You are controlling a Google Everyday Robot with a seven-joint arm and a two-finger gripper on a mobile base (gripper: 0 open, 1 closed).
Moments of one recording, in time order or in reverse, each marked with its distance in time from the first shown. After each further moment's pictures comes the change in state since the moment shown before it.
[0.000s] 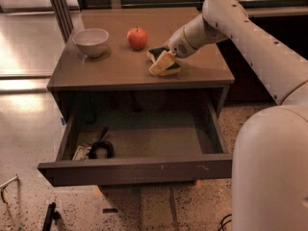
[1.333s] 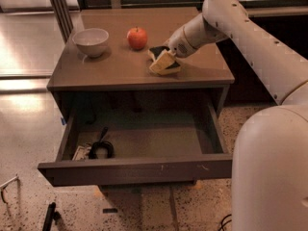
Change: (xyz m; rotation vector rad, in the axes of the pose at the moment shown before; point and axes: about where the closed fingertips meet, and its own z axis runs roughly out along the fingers) arm 0.000 0.000 -0.001 0.001 0.000 0.000
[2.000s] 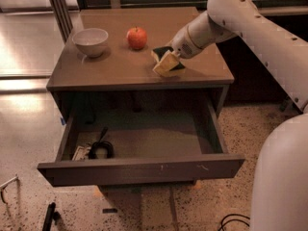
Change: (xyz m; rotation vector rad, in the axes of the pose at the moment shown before) arm 0.003 0.024 -0.026 0.026 0.044 -0.005
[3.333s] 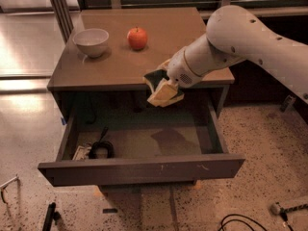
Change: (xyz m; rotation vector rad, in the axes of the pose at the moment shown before) arm 0.011 0.125 -0.019 -0.054 0.024 -0.125
